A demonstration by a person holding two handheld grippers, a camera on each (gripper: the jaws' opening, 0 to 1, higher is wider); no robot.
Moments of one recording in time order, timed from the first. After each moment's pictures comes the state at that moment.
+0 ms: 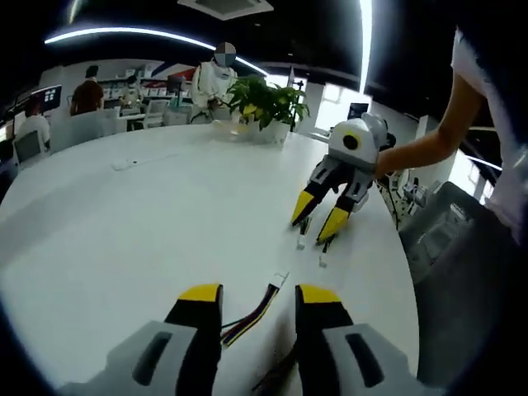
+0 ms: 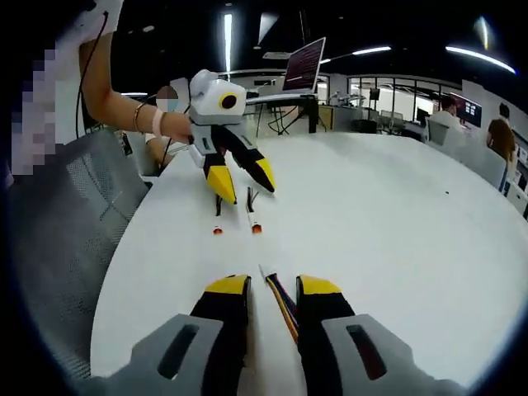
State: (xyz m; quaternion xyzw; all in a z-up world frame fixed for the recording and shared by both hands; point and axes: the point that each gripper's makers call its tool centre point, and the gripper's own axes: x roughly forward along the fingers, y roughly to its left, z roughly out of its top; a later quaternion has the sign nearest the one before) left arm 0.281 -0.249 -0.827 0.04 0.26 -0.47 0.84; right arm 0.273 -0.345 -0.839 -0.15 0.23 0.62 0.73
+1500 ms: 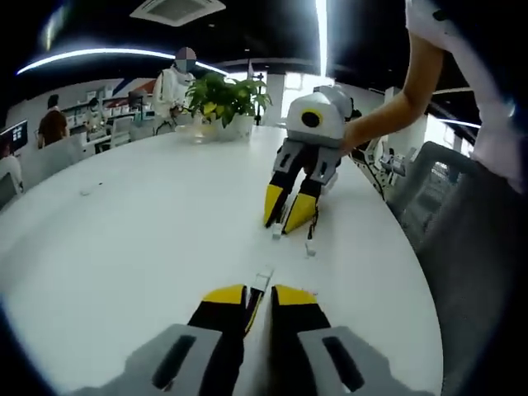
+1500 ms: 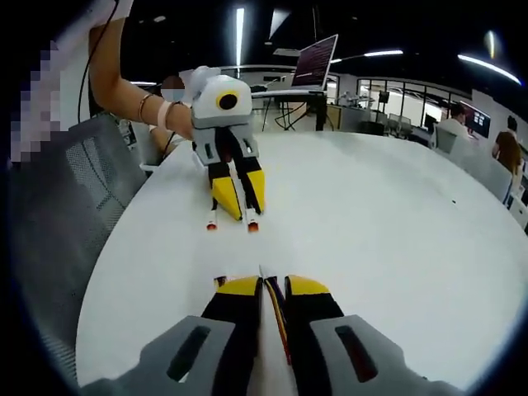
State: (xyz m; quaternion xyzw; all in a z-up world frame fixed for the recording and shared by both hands) left arm 0.274 -0.274 -0.842 0.11 0.22 -0.54 0.81; right arm 0.278 -0.337 -0.847 -0.18 0.21 0.63 0.72
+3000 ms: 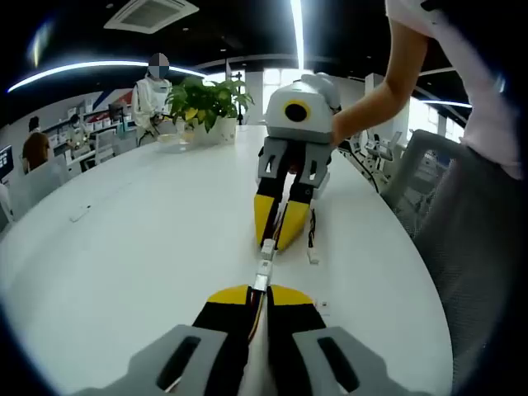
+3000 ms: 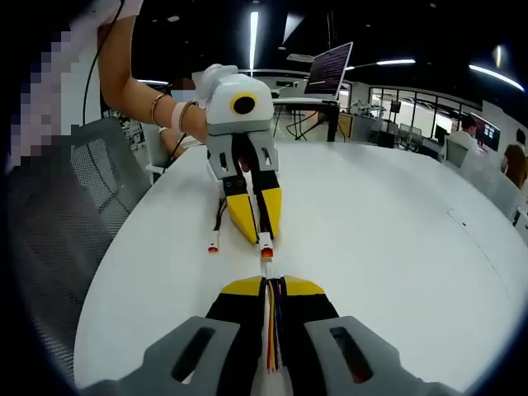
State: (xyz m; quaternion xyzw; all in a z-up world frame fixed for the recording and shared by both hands) left arm 0.280 -0.285 -0.833 0.15 0.20 -0.57 0.78; right arm 0.278 -0.312 -0.834 -0.19 0.19 0.66 0.70
